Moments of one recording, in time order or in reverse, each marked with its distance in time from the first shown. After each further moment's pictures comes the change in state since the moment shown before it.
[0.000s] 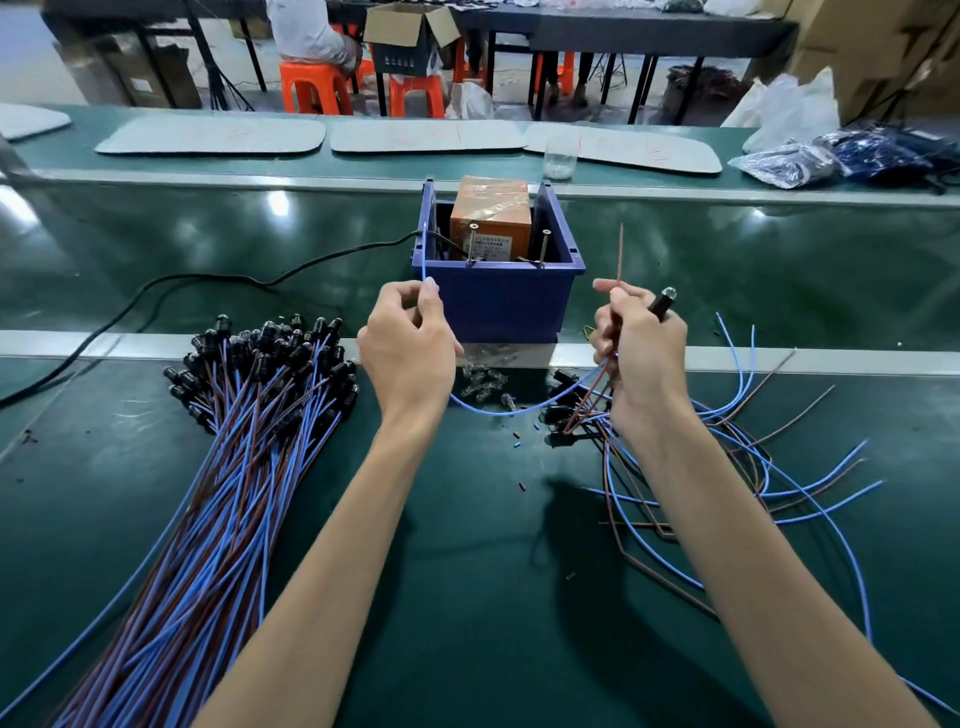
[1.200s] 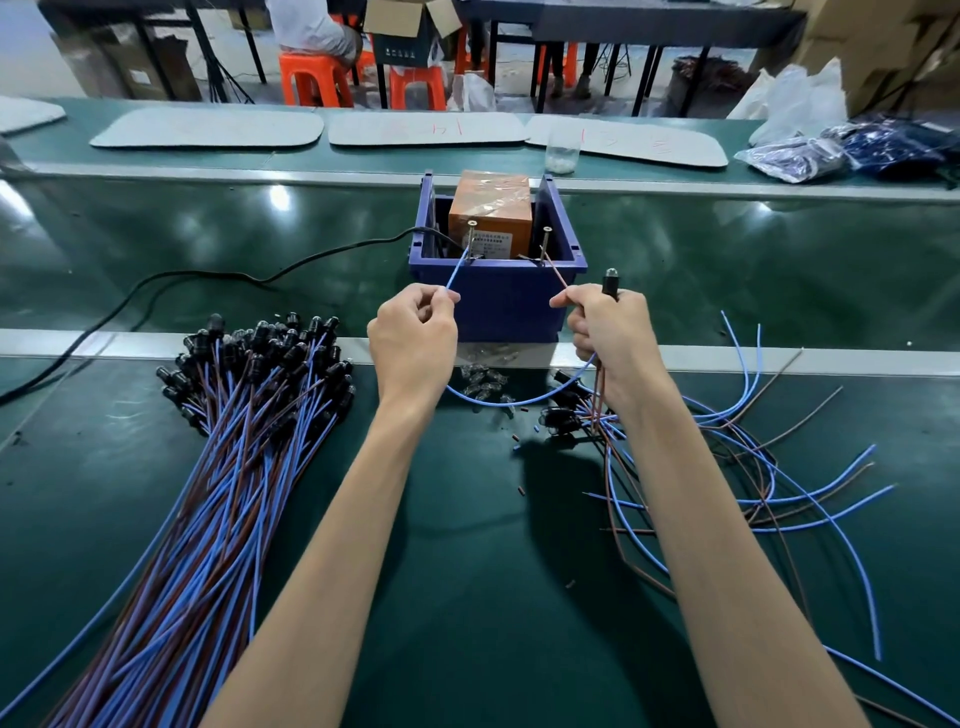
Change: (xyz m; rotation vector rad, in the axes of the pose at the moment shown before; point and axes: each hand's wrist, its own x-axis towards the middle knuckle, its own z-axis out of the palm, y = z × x) left_hand 0.016 -0.011 0.011 0.020 -0.127 -0.007; right_hand 0.031 0.008 0.009 -0.334 -0.166 0.079
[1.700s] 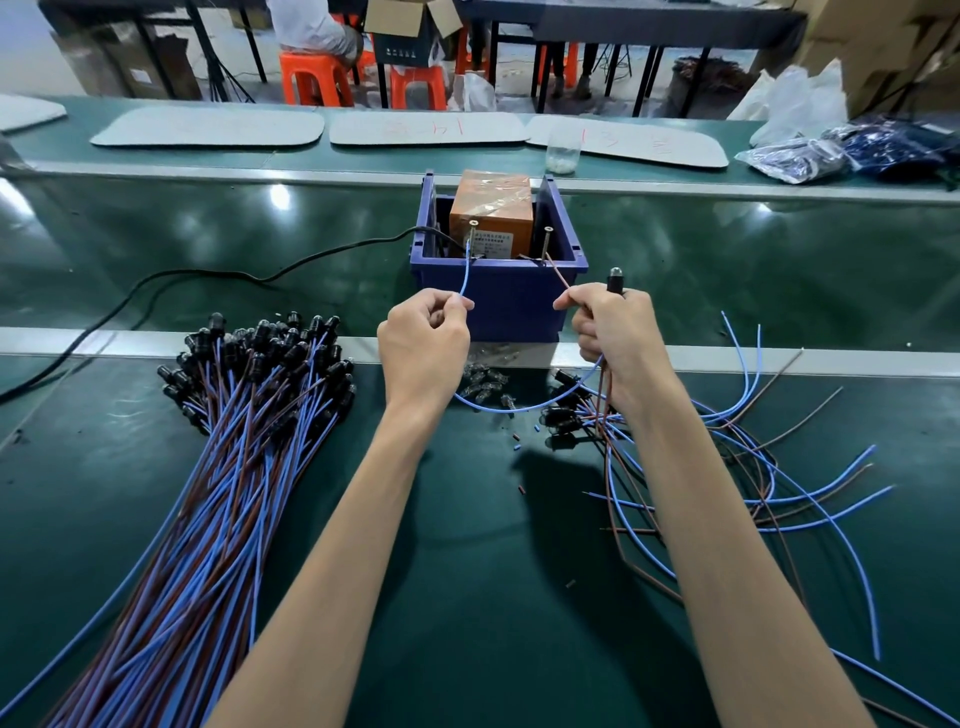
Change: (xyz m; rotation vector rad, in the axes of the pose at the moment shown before) left_hand -0.009 0.004 0.001 -0.026 -0.043 0.015; right_hand -0.002 -0.001 -0.003 0.028 -0.039 -0.014
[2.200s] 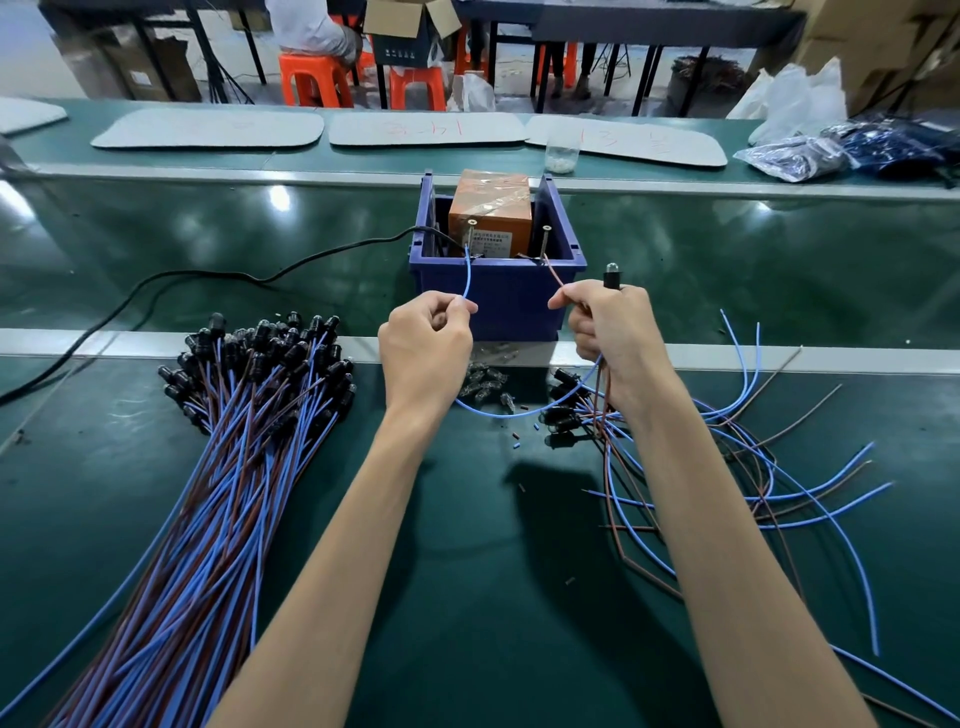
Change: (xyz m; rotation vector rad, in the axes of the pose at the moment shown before) left_hand -0.004 0.000 -0.001 -0.009 -0.006 0.015; right_hand -0.003 -0.003 0.001 0.003 -0.037 -0.017
